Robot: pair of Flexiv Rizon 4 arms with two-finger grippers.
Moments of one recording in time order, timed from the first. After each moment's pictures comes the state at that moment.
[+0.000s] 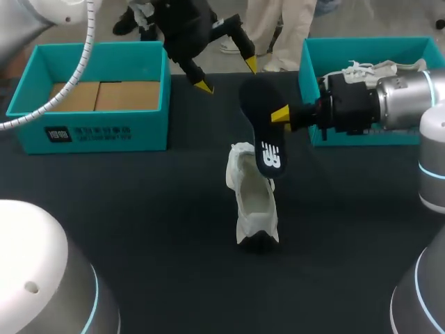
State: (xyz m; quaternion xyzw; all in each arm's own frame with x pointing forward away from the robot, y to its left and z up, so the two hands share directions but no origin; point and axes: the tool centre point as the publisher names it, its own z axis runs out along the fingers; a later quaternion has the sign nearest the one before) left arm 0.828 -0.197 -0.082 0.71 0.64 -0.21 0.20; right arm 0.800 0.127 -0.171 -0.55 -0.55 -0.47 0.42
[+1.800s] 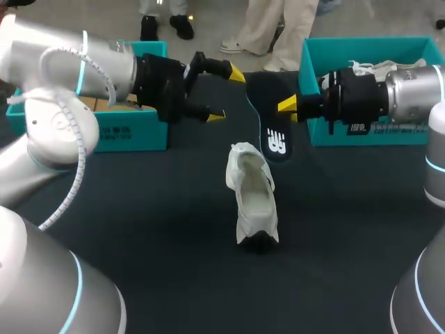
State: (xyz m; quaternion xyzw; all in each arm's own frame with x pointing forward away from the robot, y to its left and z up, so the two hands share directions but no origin) left arm 0.838 -0.195 -0.130 0.54 0.64 -0.34 0.43; right arm 0.809 0.116 -0.151 -0.57 -0.51 -0.46 0.45
